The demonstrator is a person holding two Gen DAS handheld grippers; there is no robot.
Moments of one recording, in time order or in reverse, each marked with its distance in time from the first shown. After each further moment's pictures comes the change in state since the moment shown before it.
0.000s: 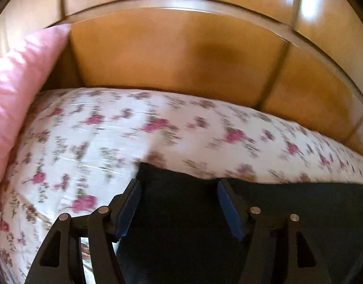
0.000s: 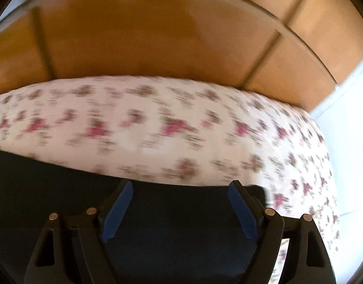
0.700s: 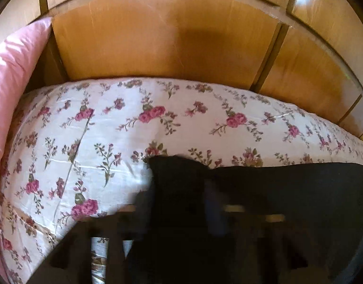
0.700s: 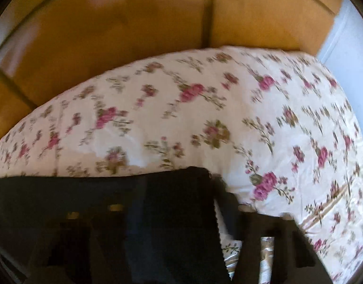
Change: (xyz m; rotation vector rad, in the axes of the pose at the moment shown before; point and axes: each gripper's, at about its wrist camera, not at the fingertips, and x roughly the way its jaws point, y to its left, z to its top) left arm 0.010 0.004 0.005 0.103 0.093 -0.076; right arm 0.022 -0.091 -0.019 0.188 0.052 0.239
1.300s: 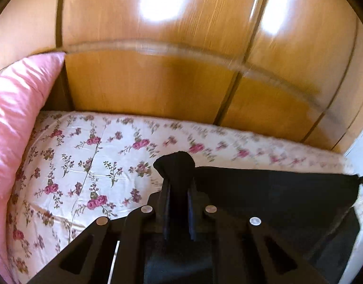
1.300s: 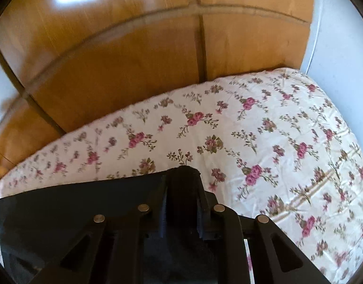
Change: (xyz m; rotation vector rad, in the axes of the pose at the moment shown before) left arm -0.103 -0.005 -0.016 -0.010 -0.209 -0.126; right arm -0.104 0.012 -0.040 0.124 -0.211 0.082
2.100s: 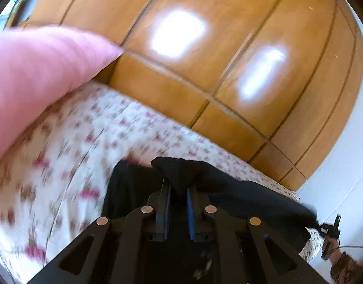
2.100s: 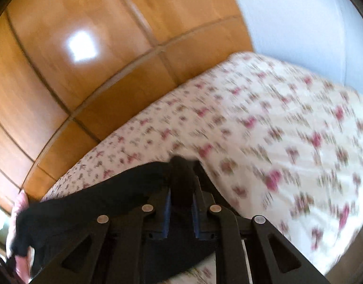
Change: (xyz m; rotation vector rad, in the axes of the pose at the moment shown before) left arm -0.162 0.045 -0.203 -0.292 -0.254 -0.217; right arm -0.098 -0.093 -0.190 0.305 -0.190 0.164
